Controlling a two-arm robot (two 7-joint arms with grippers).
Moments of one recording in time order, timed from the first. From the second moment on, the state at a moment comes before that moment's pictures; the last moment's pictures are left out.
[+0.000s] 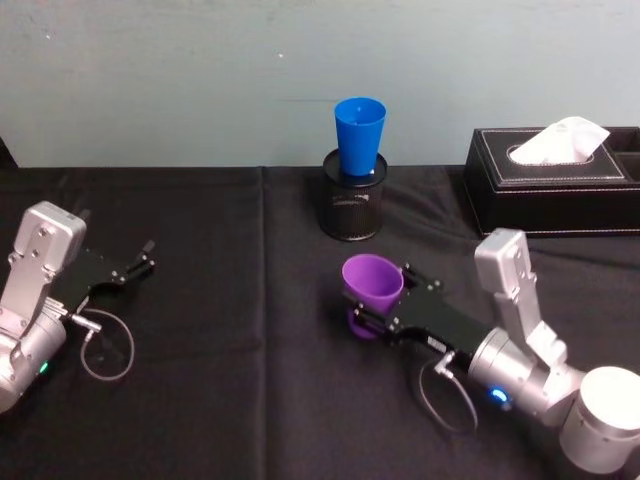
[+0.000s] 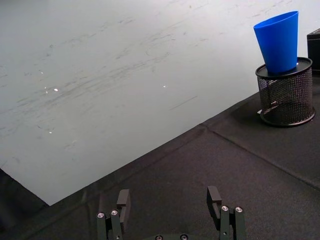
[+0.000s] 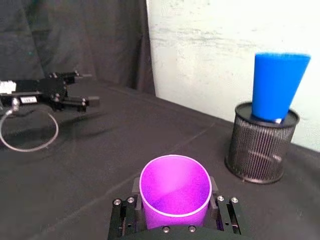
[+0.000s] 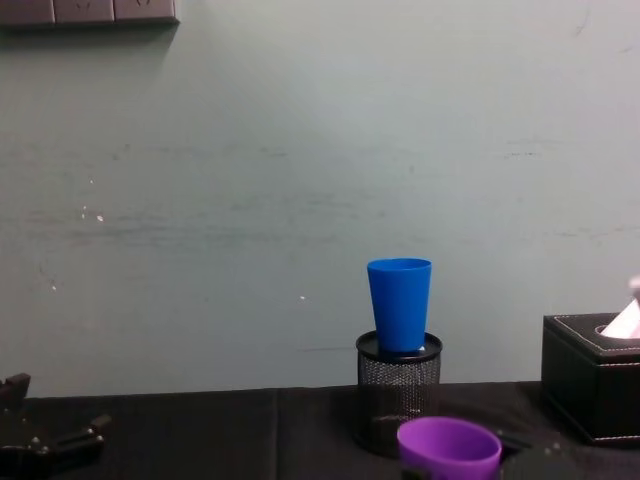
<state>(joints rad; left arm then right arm) -0.20 0.60 0.45 -1.41 -0.25 -0.12 0.03 0.22 0.37 -0.42 -1.32 0.34 -0.15 0.50</state>
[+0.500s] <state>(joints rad) -0.20 0.60 0.45 -1.41 -0.25 -0.12 0.03 0.22 0.43 -0.37 -1.53 0.41 0.02 0.50</state>
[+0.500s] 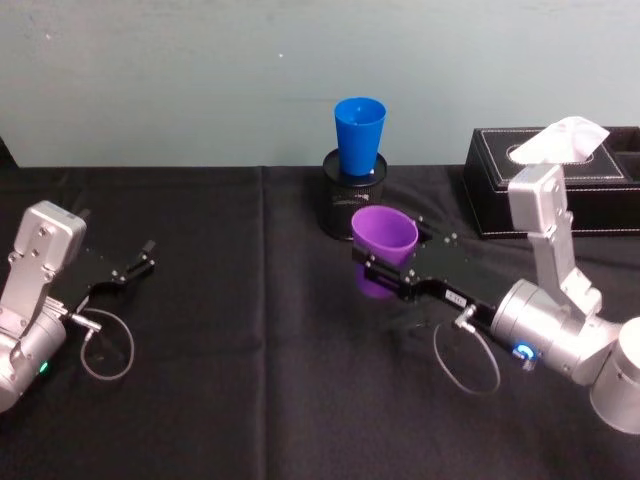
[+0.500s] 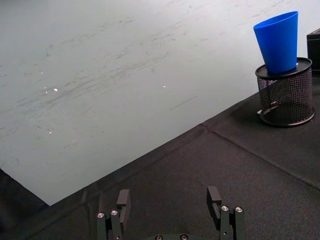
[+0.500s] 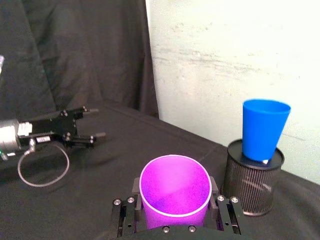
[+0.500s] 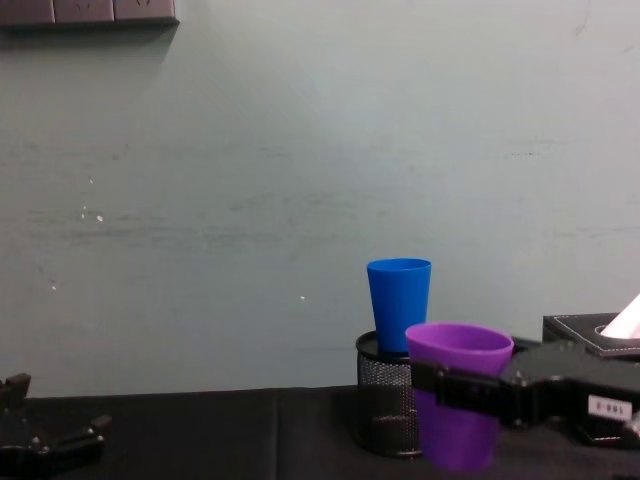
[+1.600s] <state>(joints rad) -0.20 0.60 0.45 -1.41 -0.25 -0.12 0.03 0.23 0.45 -0.37 -1.55 0.44 0.05 0.50</state>
